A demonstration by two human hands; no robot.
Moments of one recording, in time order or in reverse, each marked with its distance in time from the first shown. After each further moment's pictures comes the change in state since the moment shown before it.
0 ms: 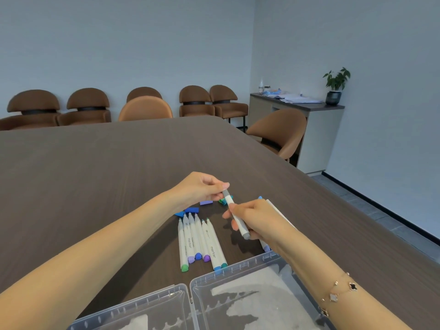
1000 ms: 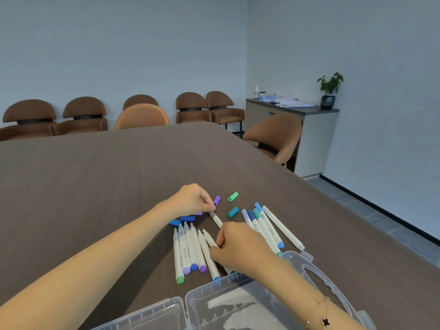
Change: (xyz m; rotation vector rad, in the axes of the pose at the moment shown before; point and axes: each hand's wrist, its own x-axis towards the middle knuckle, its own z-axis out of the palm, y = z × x) left_hand 0.023 -0.021 -0.008 0.603 -0.083 0.112; right_hand 0.001 0.022 0.030 -0.715 0.074 -0.347
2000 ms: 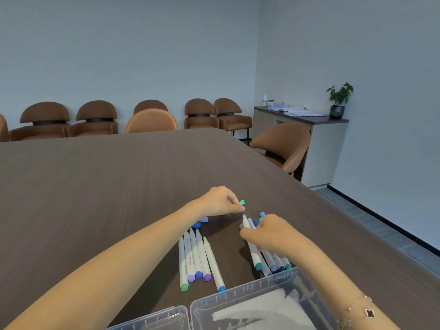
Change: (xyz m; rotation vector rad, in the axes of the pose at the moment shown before) left_hand 0.025 0.033 0.016 -0.129 0.005 0.029; right_hand 0.010 0.028 -0.044 0.198 -0.047 0.313
